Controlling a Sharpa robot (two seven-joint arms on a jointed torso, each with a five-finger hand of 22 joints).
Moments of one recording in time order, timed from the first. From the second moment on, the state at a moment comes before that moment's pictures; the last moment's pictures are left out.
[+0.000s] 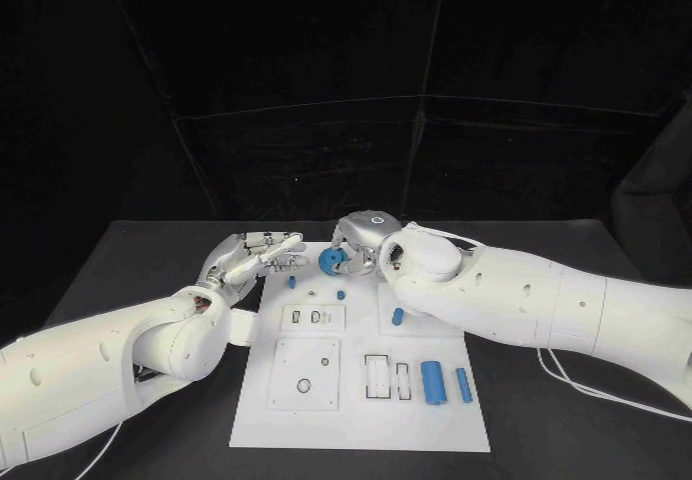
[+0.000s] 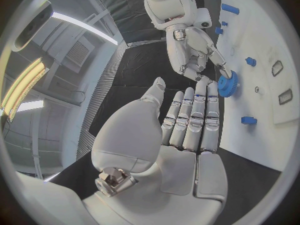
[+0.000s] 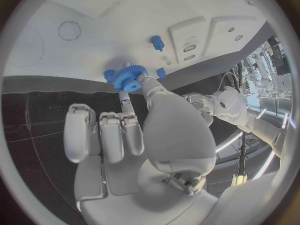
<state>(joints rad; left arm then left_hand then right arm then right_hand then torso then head) 1.20 -0.84 -0.10 1.54 0.02 -0.31 0.51 1.33 0.05 0.00 0.02 0.05 0.95 0.22 0.11 0.07 1.01 0.17 0.15 0.07 1.06 0.13 0.18 0.11 0.18 0.89 0.25 0.22 0.08 1.25 -0.48 -0.01 1.30 -1.73 -0.28 -0.33 1.32 -0.09 0.19 0.09 0.29 1.03 0.14 0.10 0.06 1.47 0.06 1.57 1.31 1.47 -0.02 1.55 1.31 0.07 1.44 0.08 1.46 1.30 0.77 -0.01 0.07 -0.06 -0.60</state>
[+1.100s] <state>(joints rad) 1.20 -0.84 -0.10 1.54 0.02 -0.31 0.51 1.33 0.05 0.00 0.02 0.05 0.95 0.22 0.11 0.07 1.01 0.17 0.15 0.07 1.06 0.13 0.18 0.11 0.18 0.89 0.25 0.22 0.08 1.25 -0.47 -0.01 1.29 -1.74 -0.25 -0.36 1.29 -0.18 0.08 0.29 0.11 0.88 0.18 0.07 0.07 1.47 0.09 1.53 1.31 1.47 0.01 1.55 1.31 0.07 1.44 0.11 1.46 1.30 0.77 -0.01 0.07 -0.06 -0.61</state>
